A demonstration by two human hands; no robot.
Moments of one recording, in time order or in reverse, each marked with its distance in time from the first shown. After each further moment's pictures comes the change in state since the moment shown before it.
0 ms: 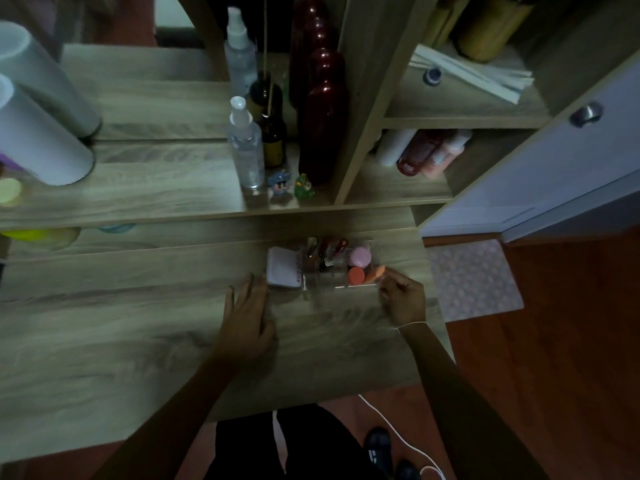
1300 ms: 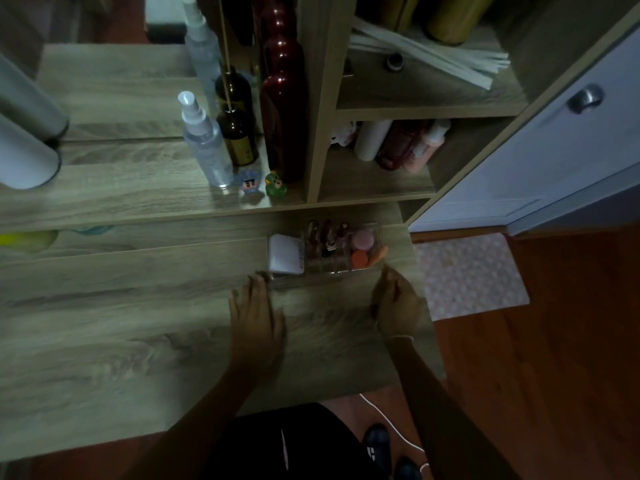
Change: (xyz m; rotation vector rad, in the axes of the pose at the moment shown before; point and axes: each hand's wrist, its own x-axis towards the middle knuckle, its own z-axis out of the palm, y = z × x) left_hand 0.009 0.057 0.042 0.014 0.192 -0.141; right_hand -0.003 0.019 -0.012 -0.257 0.250 -0.124
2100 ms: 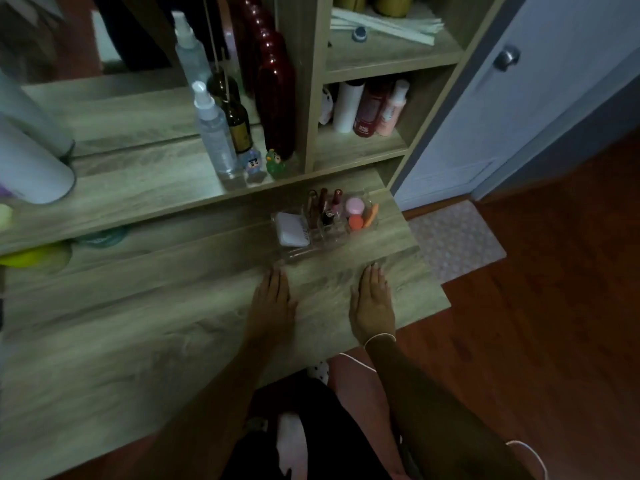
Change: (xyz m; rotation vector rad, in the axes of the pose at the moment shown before) left_hand -0.015 -0.031 -0.015 0.246 -0.339 0.249; right_hand -0.124 0.001 0.036 -0.517 -0.130 -0.151
